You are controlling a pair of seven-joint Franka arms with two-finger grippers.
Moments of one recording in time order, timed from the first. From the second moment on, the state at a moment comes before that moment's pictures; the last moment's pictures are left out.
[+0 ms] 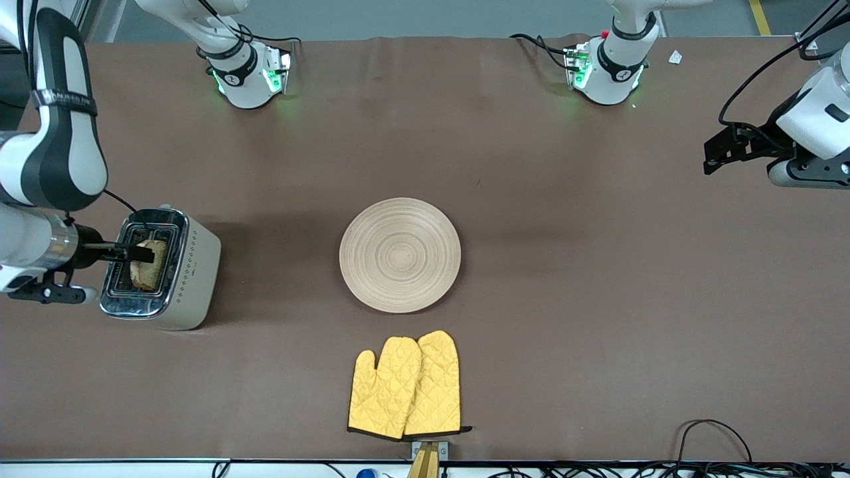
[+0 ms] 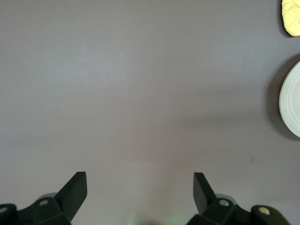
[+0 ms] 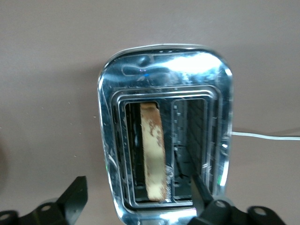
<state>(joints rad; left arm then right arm) -0.02 0.03 -0.10 -1.50 0.02 1.49 -0.03 -0.01 0.36 -0.10 -1.61 0.04 1.78 -0.01</state>
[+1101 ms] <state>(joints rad) -0.02 0.03 -0.10 -1.50 0.02 1.49 -0.03 -0.05 0.37 -0.10 -1.50 0.06 1.65 -0.11</state>
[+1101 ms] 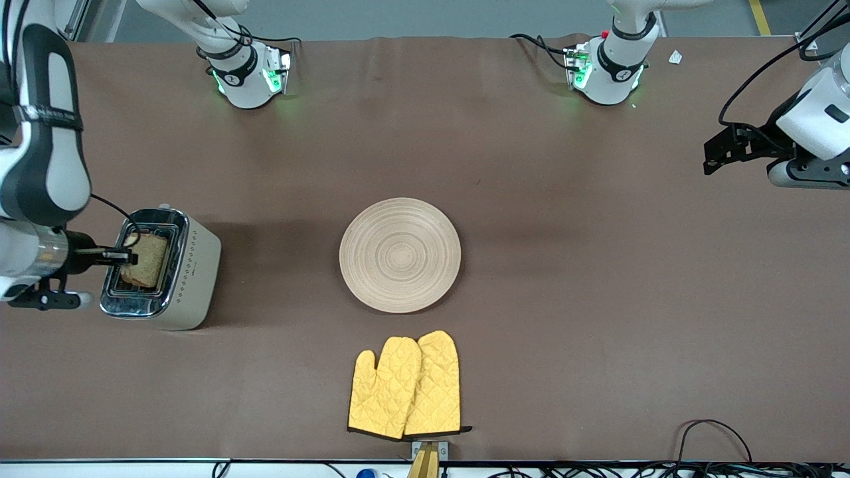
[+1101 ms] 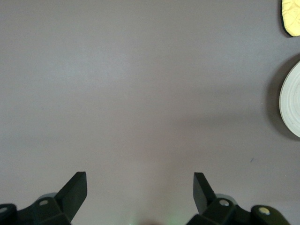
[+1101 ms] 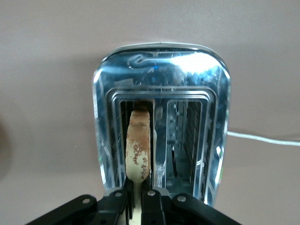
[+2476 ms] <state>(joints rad) -0.02 0.06 -0.10 -1.50 0.02 1.49 -0.03 0.08 0.52 0.43 -1.46 0.07 1.95 0.73</state>
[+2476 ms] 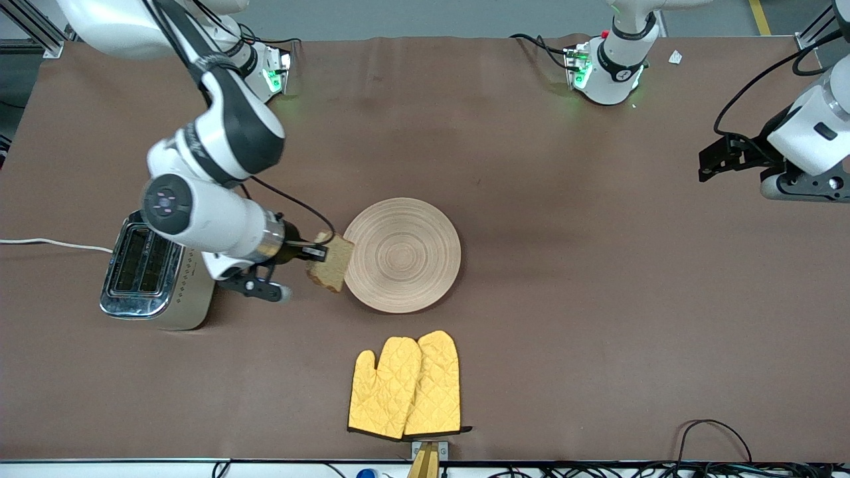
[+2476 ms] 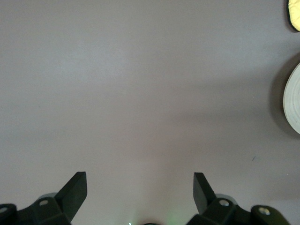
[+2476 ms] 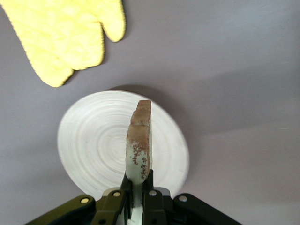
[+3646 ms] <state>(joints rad) 0.06 0.32 -0.10 -1.54 -0.42 1.70 0.23 0.06 0.55 0.48 -1.42 -0.01 2.04 0.83</state>
